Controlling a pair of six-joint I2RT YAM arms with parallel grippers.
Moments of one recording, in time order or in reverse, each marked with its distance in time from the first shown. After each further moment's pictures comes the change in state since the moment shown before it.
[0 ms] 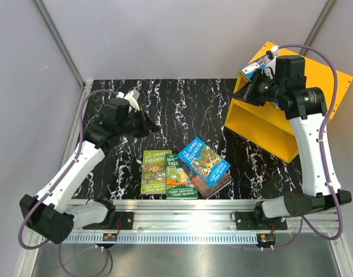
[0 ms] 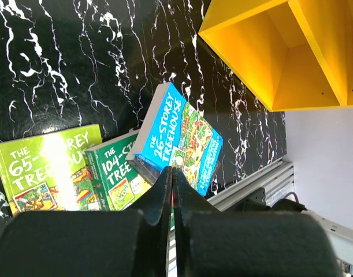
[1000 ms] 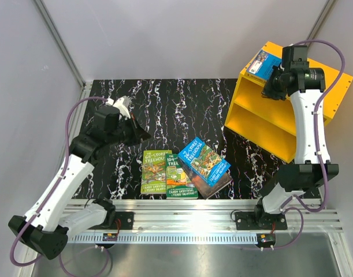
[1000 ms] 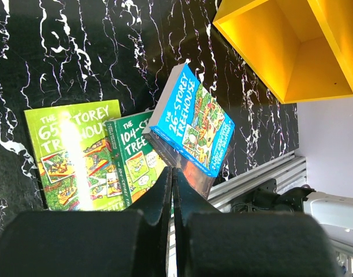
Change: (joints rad) left arm -0.002 -0.164 -0.020 -0.158 -0.054 0.029; right arm -0.176 0.256 0.196 -0.247 0.425 -0.150
